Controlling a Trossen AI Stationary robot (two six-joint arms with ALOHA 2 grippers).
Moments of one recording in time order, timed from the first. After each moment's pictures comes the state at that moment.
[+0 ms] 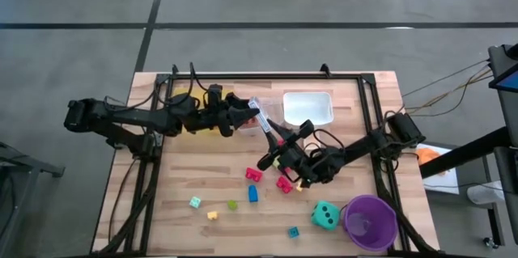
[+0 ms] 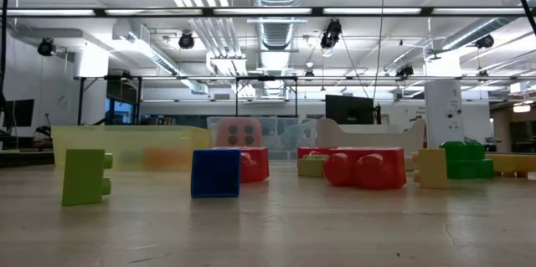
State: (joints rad) left arm -0.03 1.28 0.92 0.58 -0.15 -0.71; right arm 0.37 1.86 1.14 1.51 1.00 -1.20
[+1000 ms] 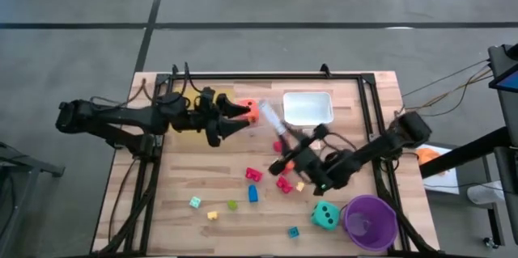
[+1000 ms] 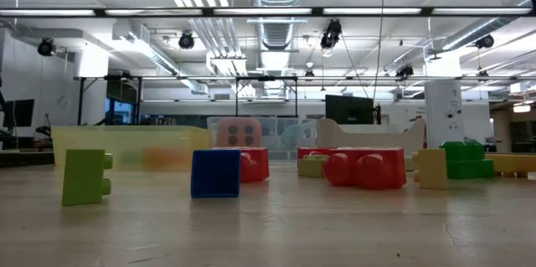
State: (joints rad) left arm -0.03 1.13 0.92 0.30 -0.05 -0.57; right arm 0.45 1.76 1.14 1.52 1.17 -1.18
